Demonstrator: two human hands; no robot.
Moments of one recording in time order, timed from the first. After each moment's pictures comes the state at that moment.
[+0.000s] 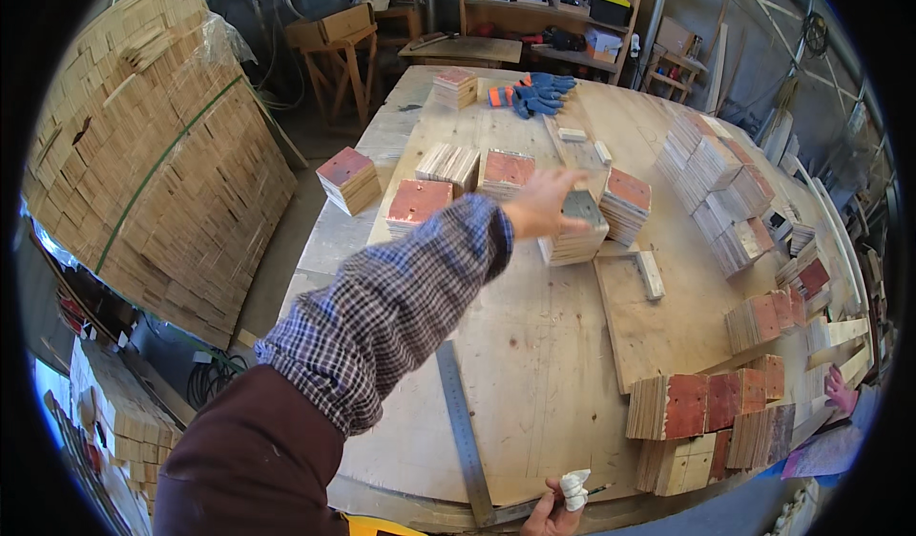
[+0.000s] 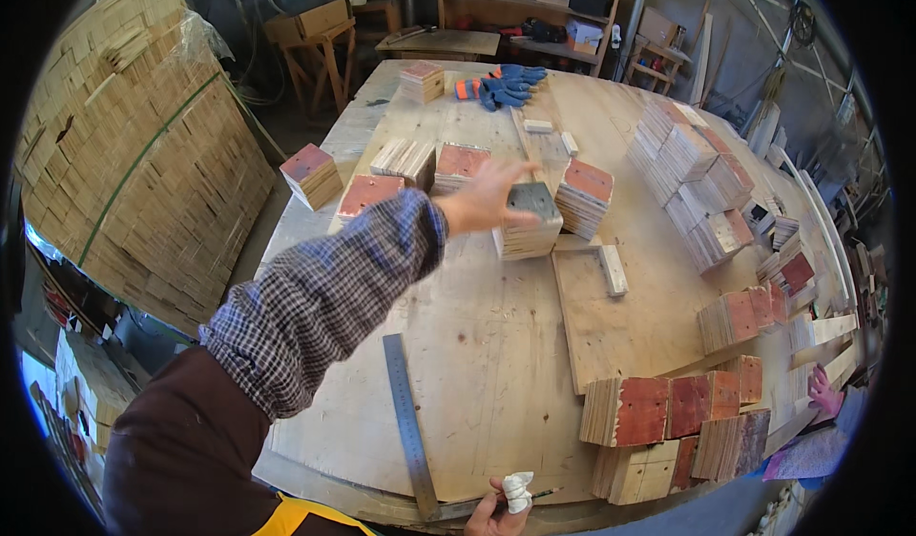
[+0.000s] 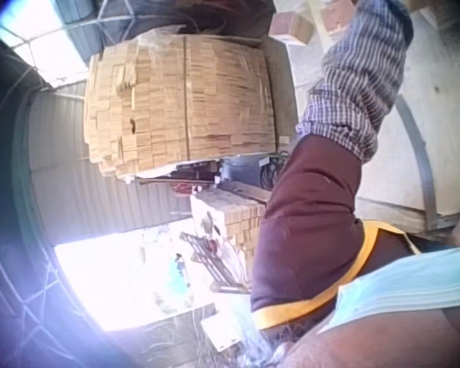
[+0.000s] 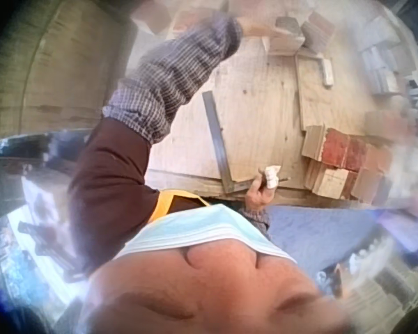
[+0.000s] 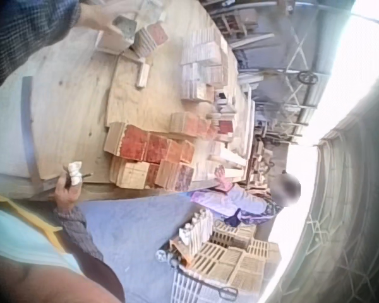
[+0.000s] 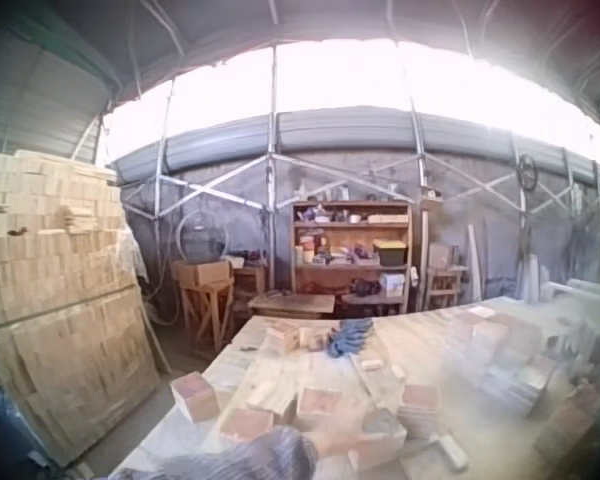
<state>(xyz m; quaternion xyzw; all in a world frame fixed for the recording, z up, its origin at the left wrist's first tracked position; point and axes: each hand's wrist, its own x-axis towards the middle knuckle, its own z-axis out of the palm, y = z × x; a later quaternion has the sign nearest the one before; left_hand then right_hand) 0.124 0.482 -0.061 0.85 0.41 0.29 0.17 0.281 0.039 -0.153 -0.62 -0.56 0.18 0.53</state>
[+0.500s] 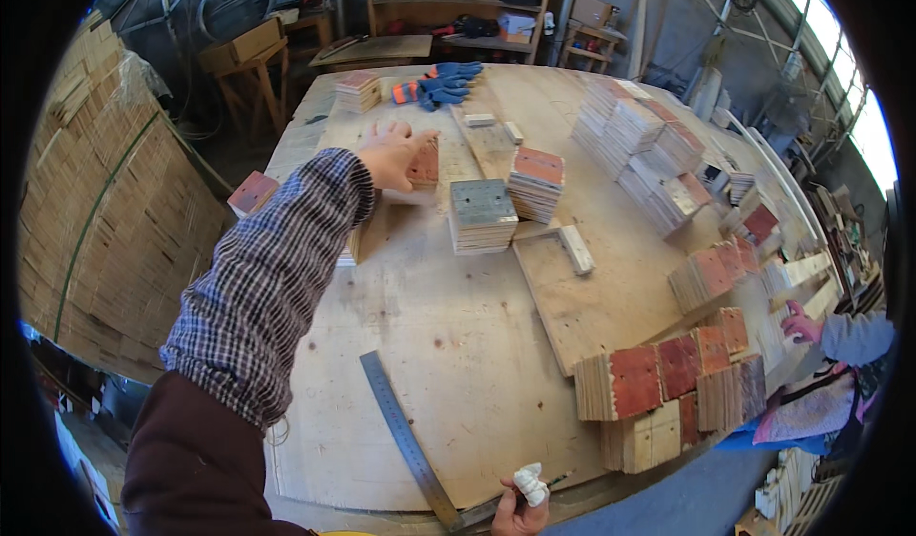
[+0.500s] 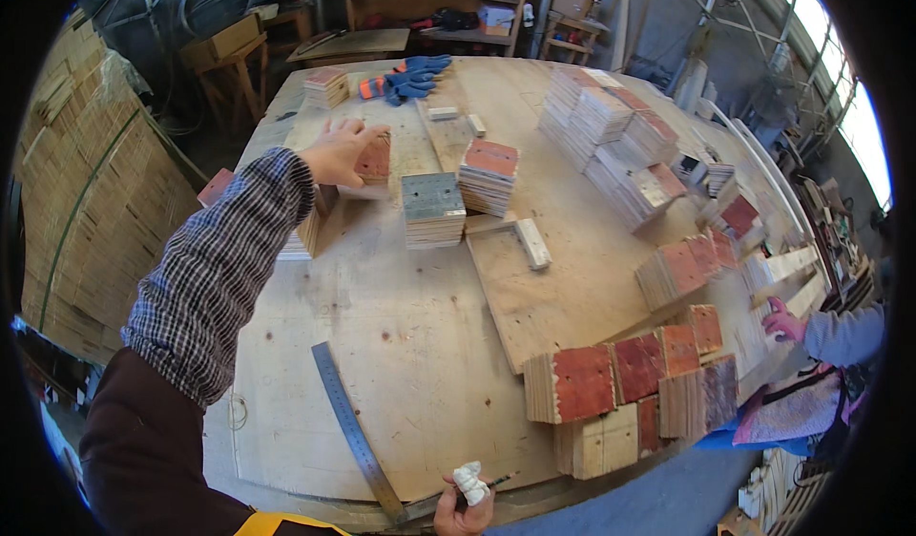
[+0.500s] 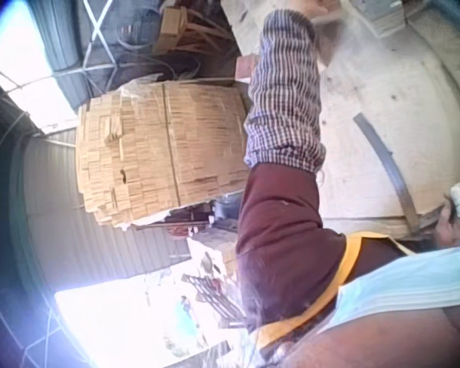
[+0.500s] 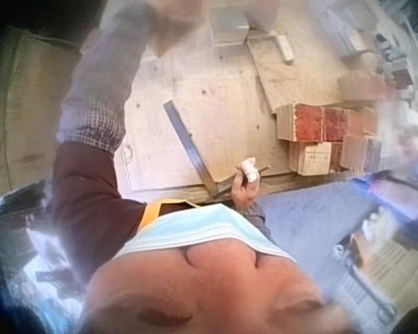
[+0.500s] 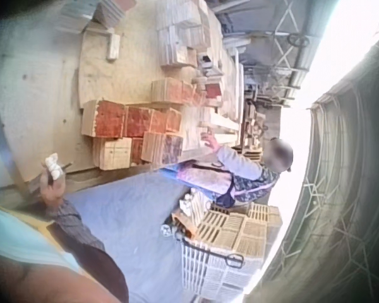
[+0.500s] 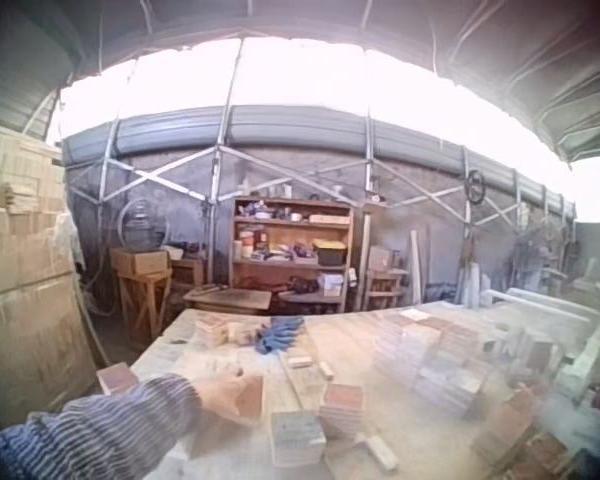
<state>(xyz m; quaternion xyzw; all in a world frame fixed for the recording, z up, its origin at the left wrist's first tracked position) 0.064 0.529 -0.010 0.87 0.49 0.02 -0.03 0.284 0.043 -0.148 -0.60 -0.56 0.17 0.54</state>
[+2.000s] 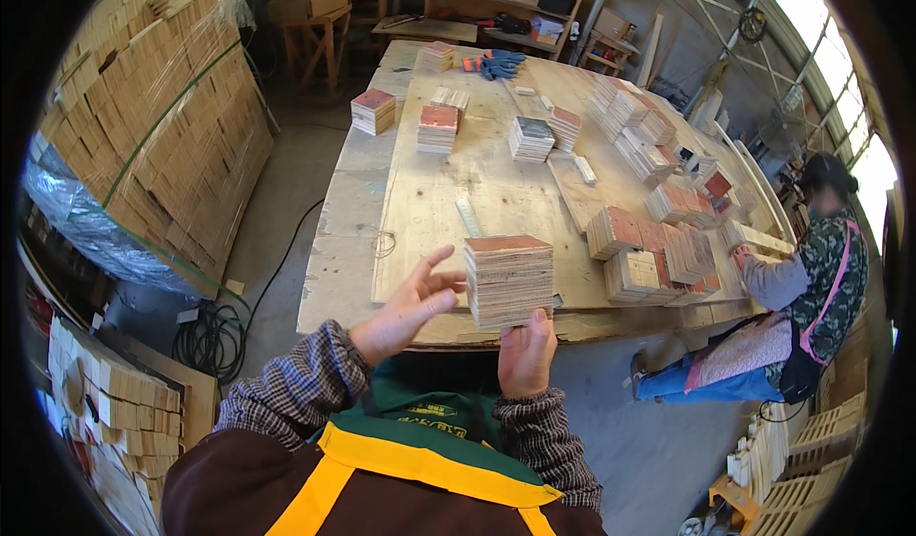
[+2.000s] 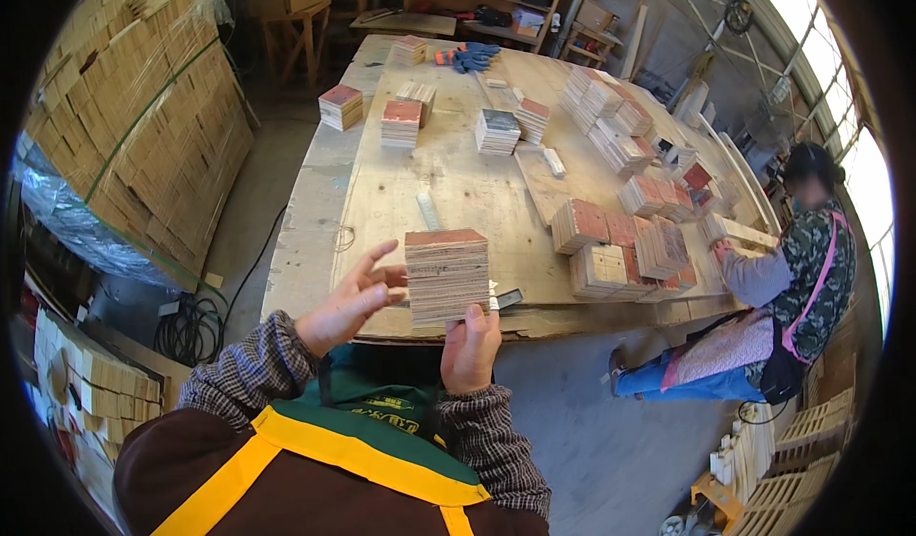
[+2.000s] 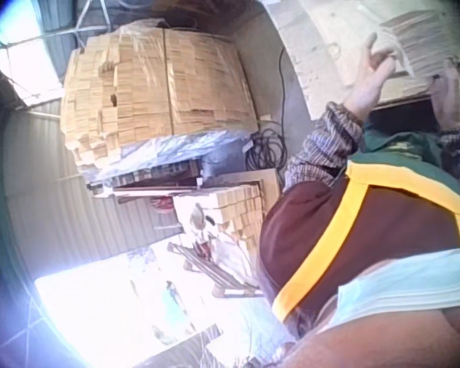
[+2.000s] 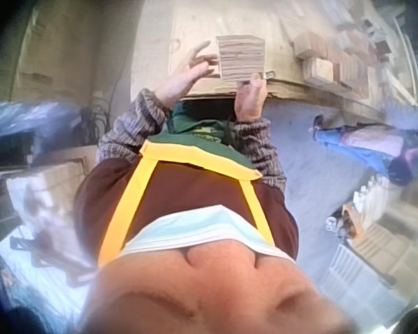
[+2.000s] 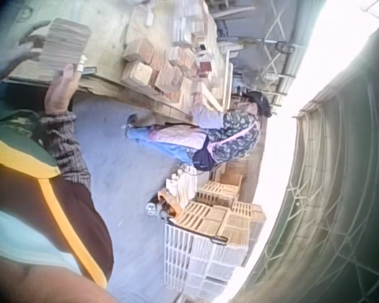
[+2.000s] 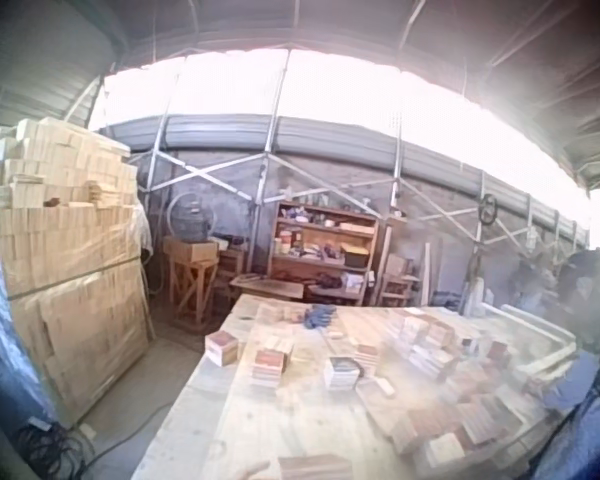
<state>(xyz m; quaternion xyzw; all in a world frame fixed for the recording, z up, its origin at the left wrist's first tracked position) -0.018 -0.025 -0.023 0.46 0.27 0.45 0.72 0.171 -0.066 -0.038 -0.25 -0.25 0.59 0.72</state>
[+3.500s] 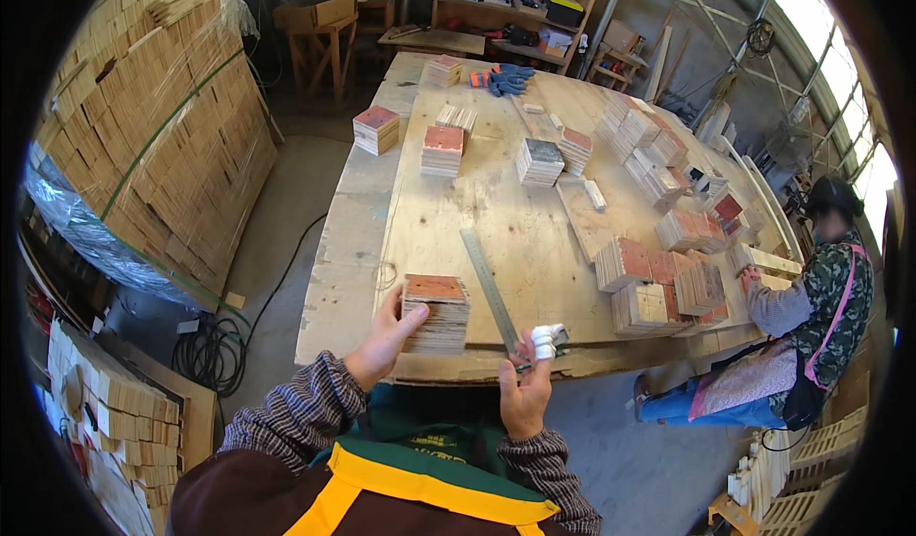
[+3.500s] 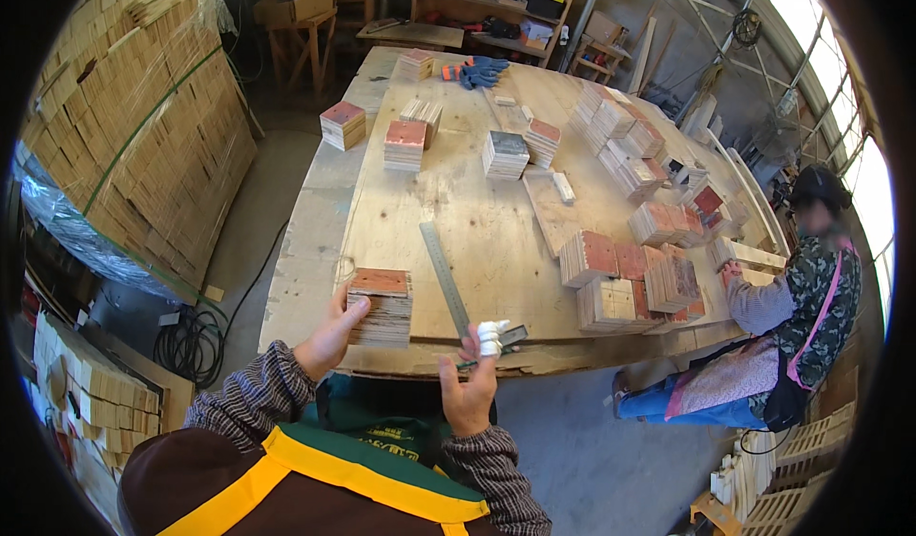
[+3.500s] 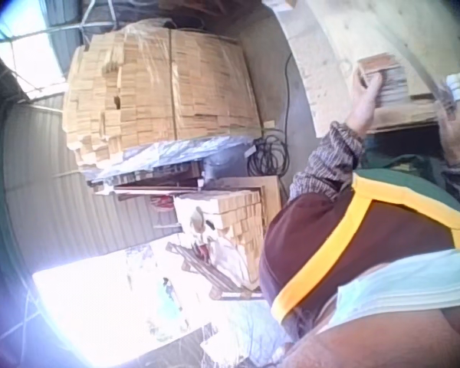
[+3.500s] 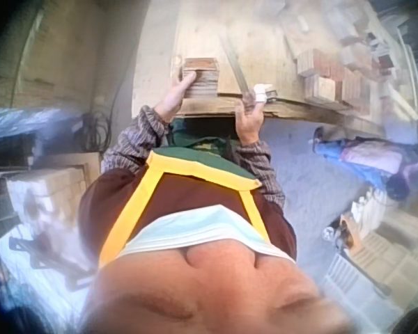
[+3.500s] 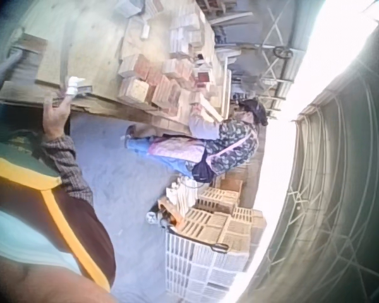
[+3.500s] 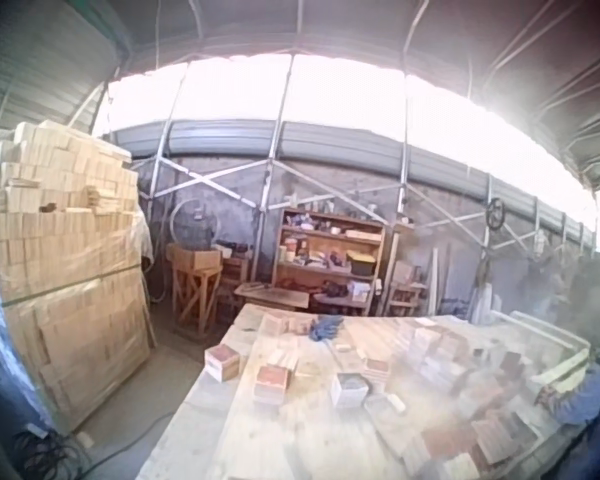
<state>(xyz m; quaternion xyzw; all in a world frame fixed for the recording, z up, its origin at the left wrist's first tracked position) -0.038 0.005 -0.079 0.37 0.38 0.55 0.65 0.188 -0.057 -0.079 -0.52 -0.55 0.32 0.57</state>
